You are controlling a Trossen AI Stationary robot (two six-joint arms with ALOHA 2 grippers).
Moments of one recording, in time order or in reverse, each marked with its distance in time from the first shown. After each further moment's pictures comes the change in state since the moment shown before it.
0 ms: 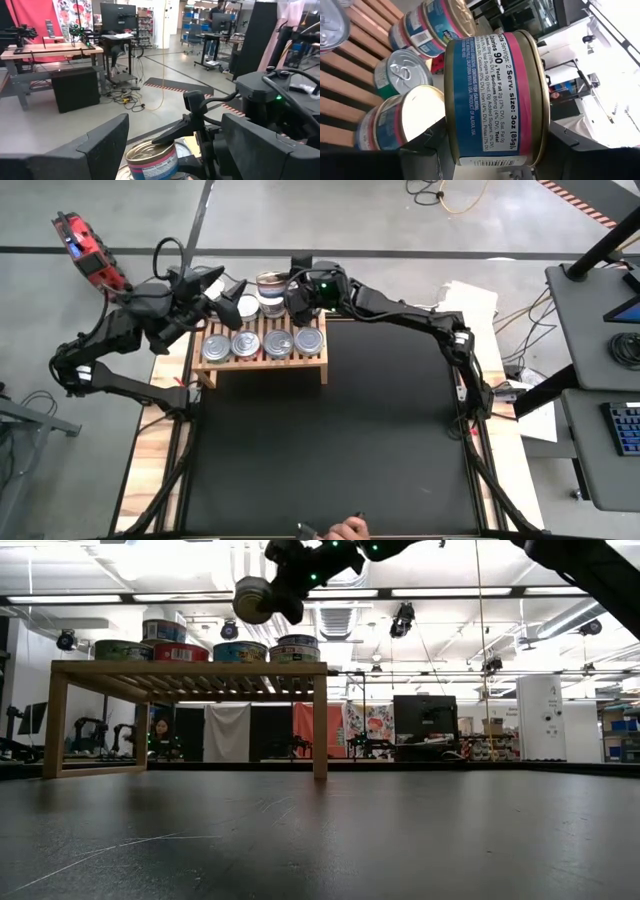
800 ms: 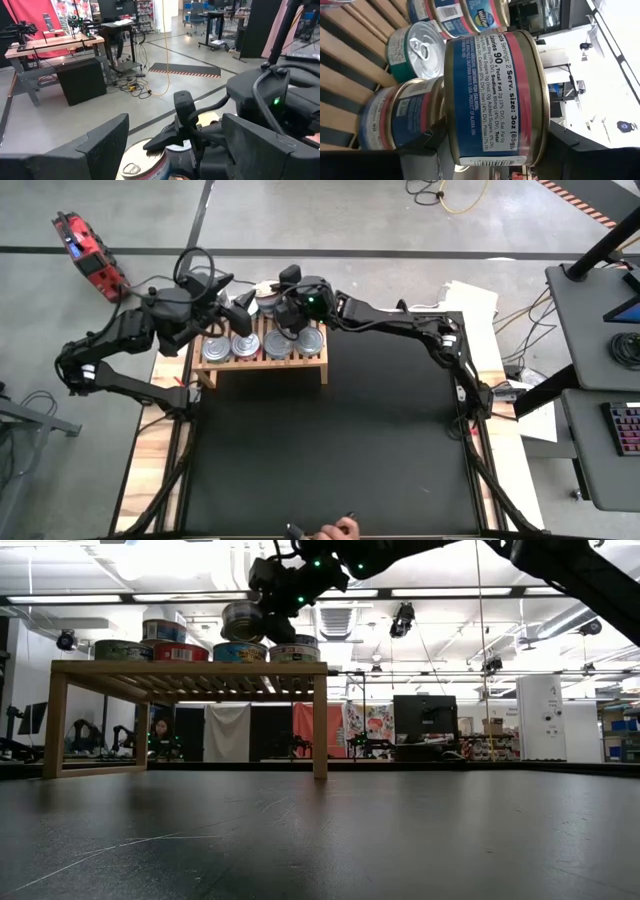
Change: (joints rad) left arm 0.000 0.042 -0.006 -0.080 -0.001 -0.001; right arm 0.037 0.091 0.000 0.058 0.109 -0.176
